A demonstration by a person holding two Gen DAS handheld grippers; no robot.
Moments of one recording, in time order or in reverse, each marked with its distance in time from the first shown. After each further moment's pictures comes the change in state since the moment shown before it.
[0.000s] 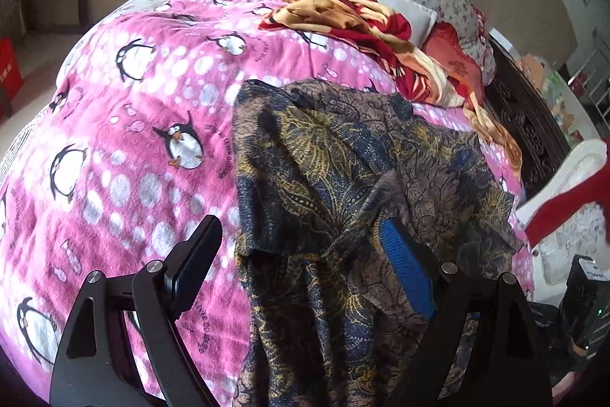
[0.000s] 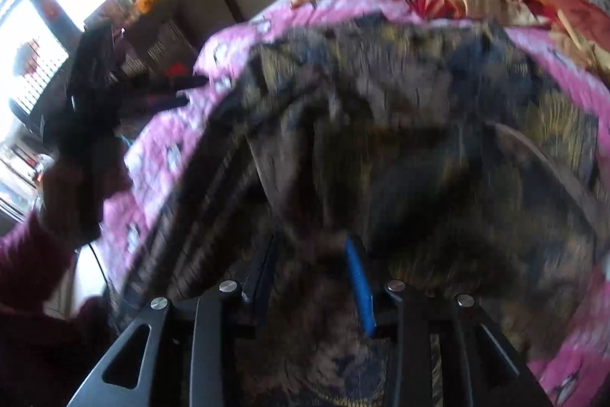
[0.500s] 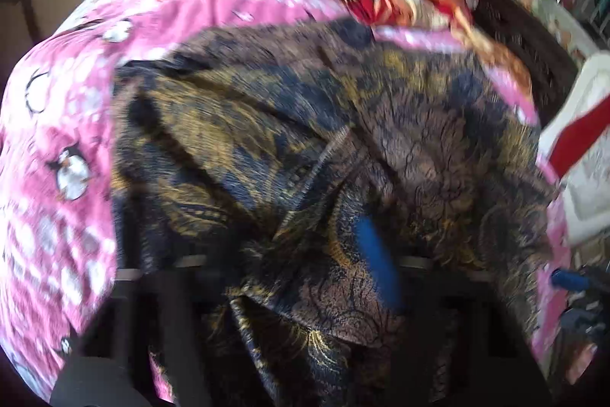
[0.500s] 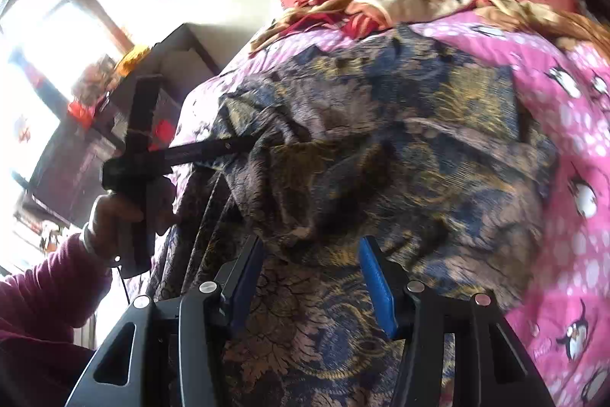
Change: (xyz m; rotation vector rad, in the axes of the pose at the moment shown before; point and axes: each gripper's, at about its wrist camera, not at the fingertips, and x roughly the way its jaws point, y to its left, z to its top) left arm 0.086 -0.068 -0.001 0.247 0.168 0.050; right arm -0.053 -0.053 -0.025 0.207 -0.158 0.017
